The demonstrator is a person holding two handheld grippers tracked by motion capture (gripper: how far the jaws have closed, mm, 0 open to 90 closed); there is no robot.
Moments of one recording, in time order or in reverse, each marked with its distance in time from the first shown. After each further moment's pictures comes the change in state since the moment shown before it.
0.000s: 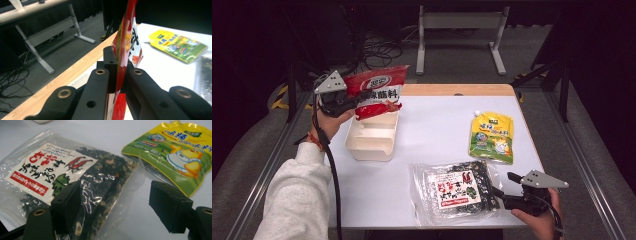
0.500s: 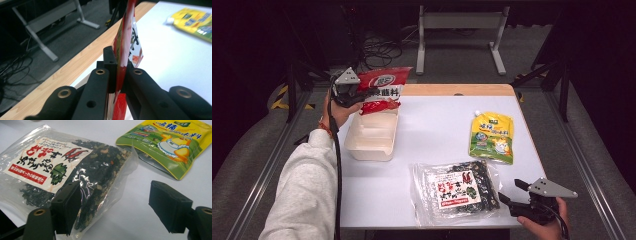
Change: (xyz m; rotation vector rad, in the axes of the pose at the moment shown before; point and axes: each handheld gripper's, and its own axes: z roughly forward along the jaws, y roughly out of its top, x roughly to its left) left arm 0.039 -0.021 0.055 0.130 0.029 0.024; right arm 0.002 -0.016 -0.015 -0.002 -0.041 0.035
